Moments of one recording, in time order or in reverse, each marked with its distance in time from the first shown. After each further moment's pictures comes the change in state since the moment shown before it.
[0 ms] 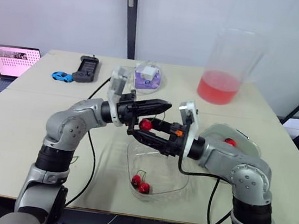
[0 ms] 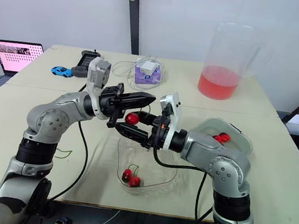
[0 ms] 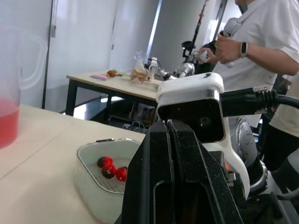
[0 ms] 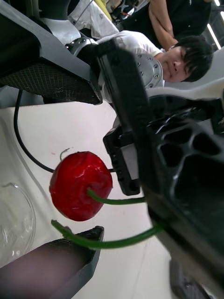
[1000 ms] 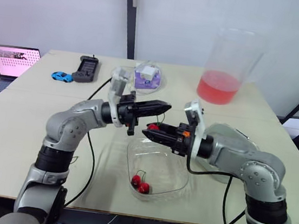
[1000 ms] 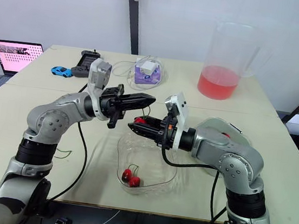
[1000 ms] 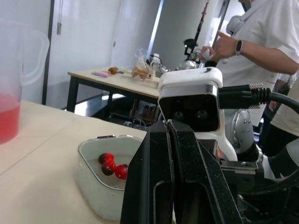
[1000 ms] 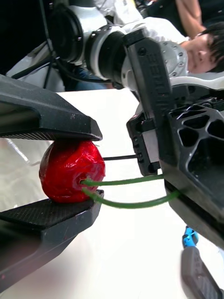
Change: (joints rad) left arm 0.005 0.004 -0.012 0.000 0.001 0.001 0.005; right arm -0.023 -0.159 0.019 0.020 -0.013 -0.003 0.106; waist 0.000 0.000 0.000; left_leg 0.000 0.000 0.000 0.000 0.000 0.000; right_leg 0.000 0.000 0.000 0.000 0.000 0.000
